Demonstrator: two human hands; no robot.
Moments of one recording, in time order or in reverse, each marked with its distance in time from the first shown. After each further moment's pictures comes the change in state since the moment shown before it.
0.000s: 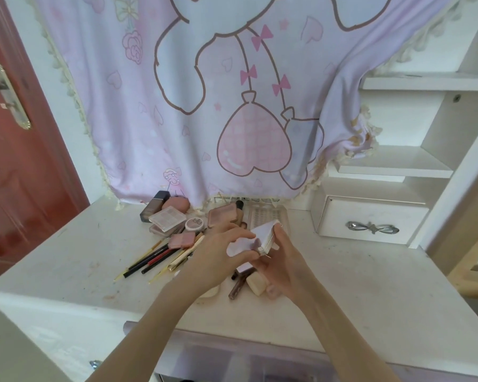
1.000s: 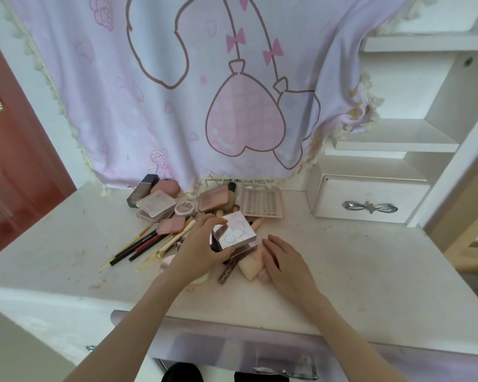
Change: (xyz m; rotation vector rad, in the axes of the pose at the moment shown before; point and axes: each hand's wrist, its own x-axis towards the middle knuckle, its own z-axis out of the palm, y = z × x) left_hand 0.009 -0.056 0.033 0.083 0.073 -0.085; right_hand 0.009 0.038 -0.076 -1.690 0.211 -0.290
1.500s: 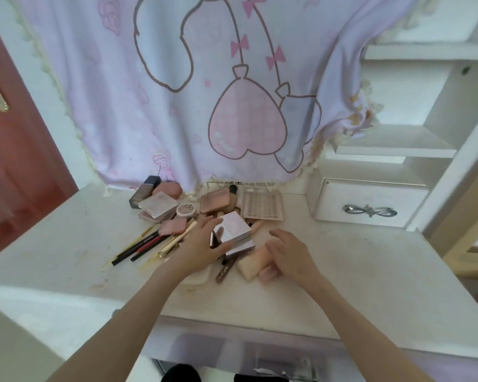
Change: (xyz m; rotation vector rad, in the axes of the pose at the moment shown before) left_hand 0.014 -0.014 -0.001 0.070 -0.170 -0.136; right_hand 0.022 -0.012 -0.024 0.192 -0.032 0.163
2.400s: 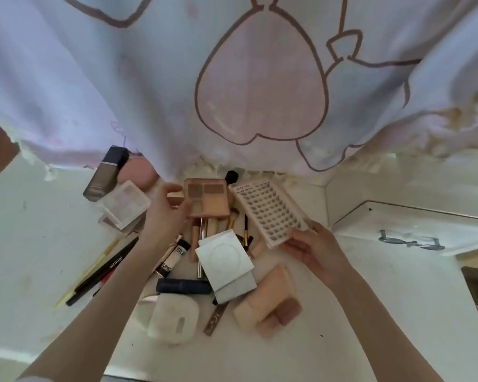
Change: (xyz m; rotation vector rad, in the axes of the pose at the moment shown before) left_hand 0.120 -0.033 -0.034 -0.619 0.215 -0.543; right_hand 0.105 0.002 -0.040 1.181 -0.130 0.672
